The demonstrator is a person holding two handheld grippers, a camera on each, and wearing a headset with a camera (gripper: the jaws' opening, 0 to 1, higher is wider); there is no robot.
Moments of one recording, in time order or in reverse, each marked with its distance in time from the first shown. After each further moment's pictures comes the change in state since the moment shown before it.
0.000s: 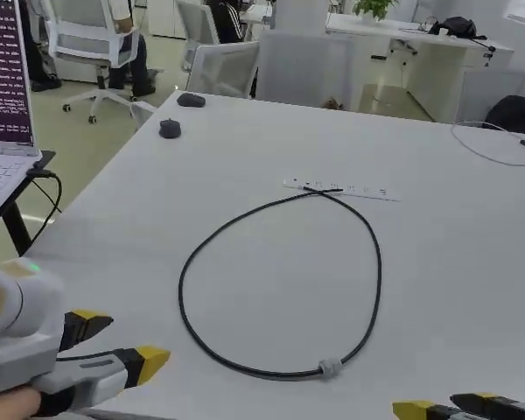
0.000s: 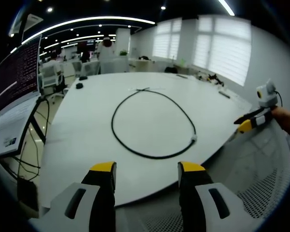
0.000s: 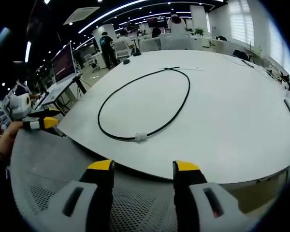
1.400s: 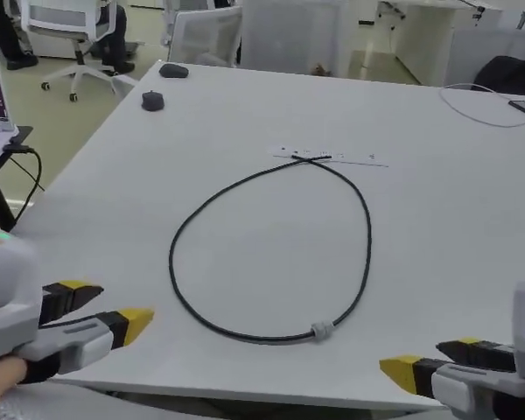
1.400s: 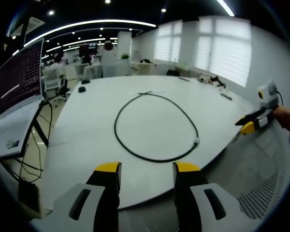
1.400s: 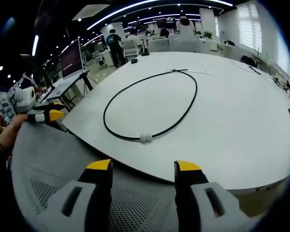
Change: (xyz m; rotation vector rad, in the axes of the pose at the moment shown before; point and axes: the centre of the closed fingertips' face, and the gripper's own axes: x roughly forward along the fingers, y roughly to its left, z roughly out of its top) left arm -0.001 0.002 0.007 0.007 -0.041 0.022; right arm -0.001 0.009 0.003 -0.049 -0.006 0.068
